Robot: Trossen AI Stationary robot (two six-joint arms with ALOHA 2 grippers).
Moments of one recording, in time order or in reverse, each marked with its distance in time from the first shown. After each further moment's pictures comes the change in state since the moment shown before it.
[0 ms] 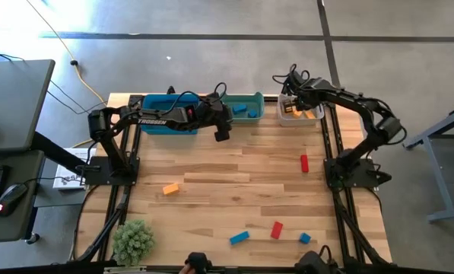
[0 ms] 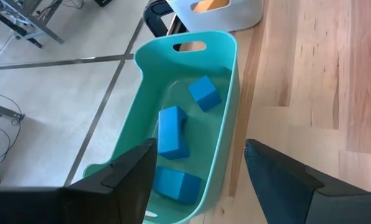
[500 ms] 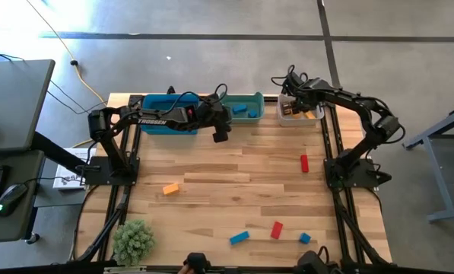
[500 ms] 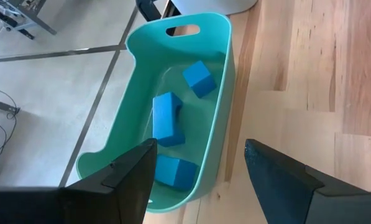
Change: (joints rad) left arm 0.000 0.000 0.000 -0.050 0.000 0.001; right arm 0.001 0.031 0.000 -0.015 -0.065 0.005
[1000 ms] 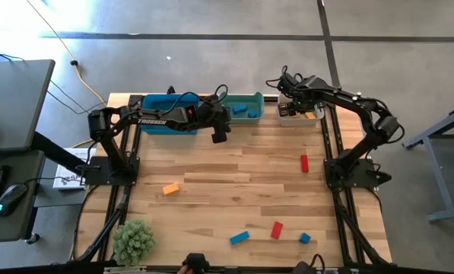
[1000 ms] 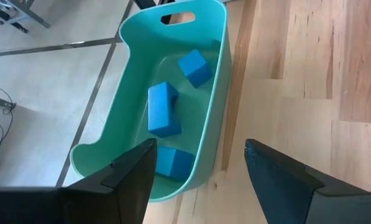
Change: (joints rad) left arm 0.000 0.000 0.000 -0.036 0.000 0.000; right arm 0.097 -0.002 0.108 -0.185 -0.034 0.112
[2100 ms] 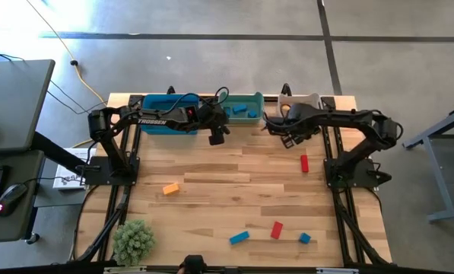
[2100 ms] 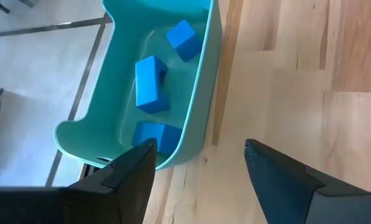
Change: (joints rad) left arm -0.001 0.000 0.000 -0.089 0.000 -0.019; right arm 0.473 -0.026 0.018 -0.483 0.111 0.315
